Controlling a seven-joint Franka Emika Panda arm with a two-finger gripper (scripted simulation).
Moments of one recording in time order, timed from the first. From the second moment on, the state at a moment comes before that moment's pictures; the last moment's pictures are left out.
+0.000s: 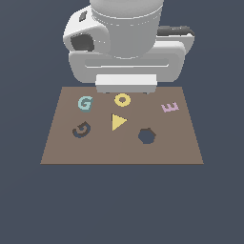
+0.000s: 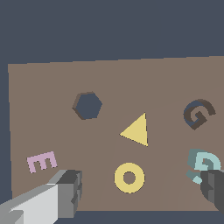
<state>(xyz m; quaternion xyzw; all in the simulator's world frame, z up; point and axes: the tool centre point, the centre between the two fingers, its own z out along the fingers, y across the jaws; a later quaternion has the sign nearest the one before) 0.001 0.010 0.175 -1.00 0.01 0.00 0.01</state>
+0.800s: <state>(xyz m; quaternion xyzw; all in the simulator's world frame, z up) -0.021 -0.045 0.128 -1.00 0.04 0.00 0.01</state>
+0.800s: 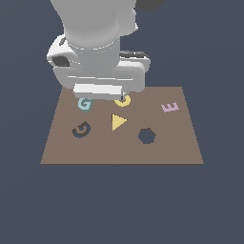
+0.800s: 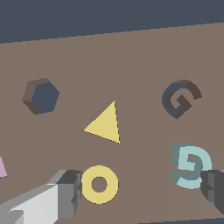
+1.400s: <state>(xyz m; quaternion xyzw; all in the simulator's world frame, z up) -0.056 -0.125 0.058 -1.00 0.09 0.00 0.00</state>
